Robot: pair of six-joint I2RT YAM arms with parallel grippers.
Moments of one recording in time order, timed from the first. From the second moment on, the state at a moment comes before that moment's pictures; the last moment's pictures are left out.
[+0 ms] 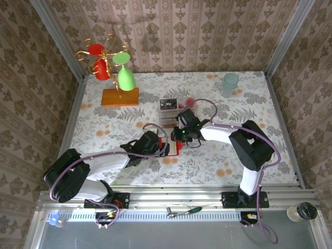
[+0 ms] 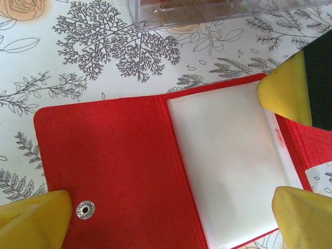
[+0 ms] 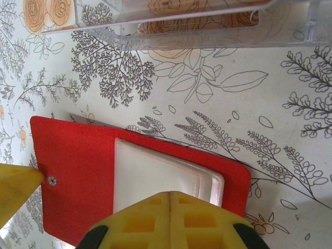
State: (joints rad) left arm -0.89 1.37 0.55 -0.05 -0.19 -0.59; right arm 0.63 1.83 1.03 -0.17 -0.29 0.68
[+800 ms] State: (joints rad) left arm -0.89 1.39 0.49 0.04 -0.18 -0.59; right arm 0.66 1.87 1.04 -0.16 -0.29 0.68
